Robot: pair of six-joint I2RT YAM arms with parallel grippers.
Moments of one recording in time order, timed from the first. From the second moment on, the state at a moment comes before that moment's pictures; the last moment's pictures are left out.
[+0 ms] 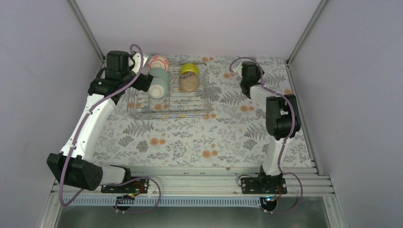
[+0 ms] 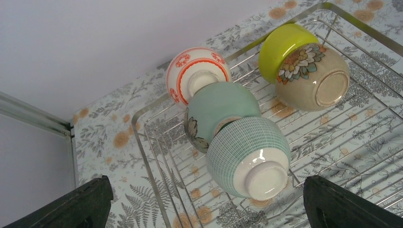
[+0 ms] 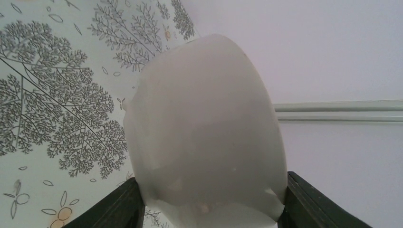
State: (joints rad) left arm -0.19 1.31 1.41 -0.71 0.00 0.30; right arm 0.18 1.99 1.32 0.12 0.60 -0.96
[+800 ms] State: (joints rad) left arm -0.19 1.31 1.40 -0.72 0.02 0.31; right arm 0.22 2.07 1.26 0.15 0.66 -0.99
